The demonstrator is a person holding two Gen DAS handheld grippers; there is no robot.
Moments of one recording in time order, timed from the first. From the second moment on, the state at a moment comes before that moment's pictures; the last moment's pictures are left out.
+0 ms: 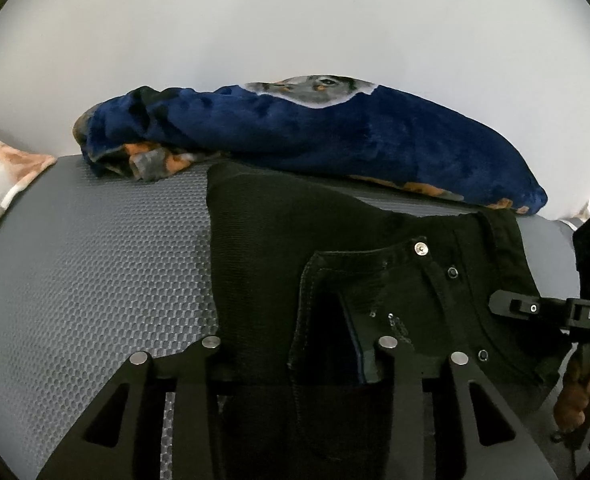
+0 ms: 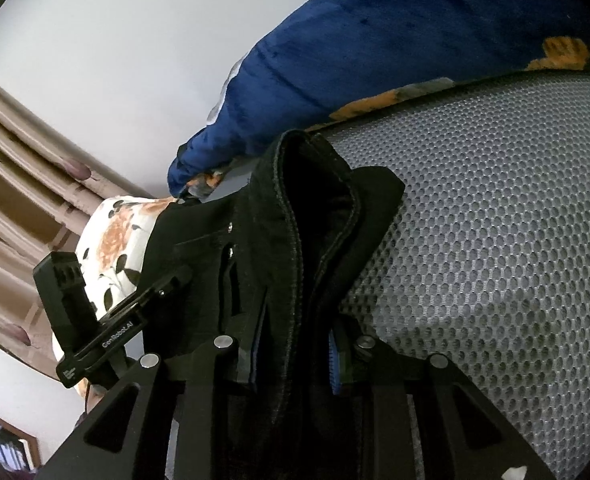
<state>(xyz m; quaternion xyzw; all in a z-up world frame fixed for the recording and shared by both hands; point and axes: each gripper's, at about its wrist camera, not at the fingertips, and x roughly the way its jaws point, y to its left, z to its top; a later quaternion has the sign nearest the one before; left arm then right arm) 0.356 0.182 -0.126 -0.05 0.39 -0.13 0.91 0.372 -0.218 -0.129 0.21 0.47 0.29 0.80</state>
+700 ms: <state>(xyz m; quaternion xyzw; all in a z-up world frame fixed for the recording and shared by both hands) 0.331 0.186 -0.097 0.02 0.33 -0.04 0.94 0.353 -0.209 -0.093 0.10 0.39 0.18 0.90</state>
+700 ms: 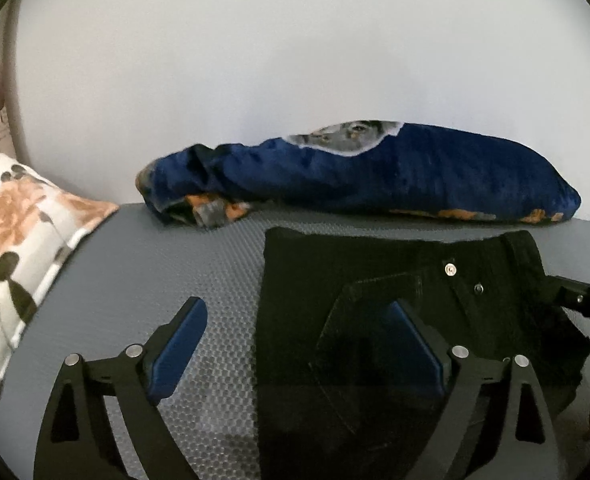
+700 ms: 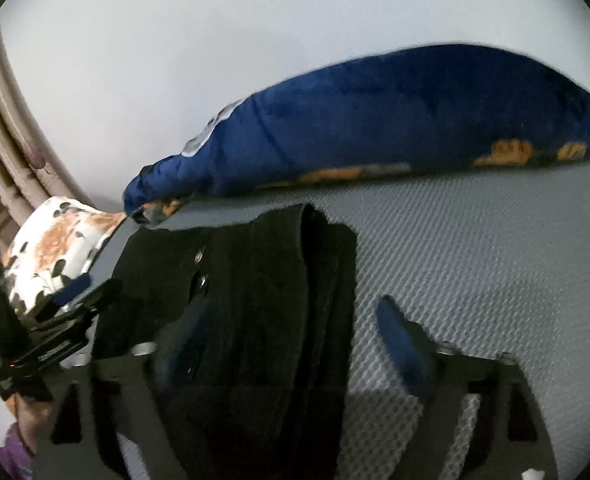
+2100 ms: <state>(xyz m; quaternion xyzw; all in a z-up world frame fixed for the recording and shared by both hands) 0.228 0.217 0.016 -0.03 0.25 -0.03 0.97 0.225 -0.129 -0.005 0.08 0.32 0.28 0.90</state>
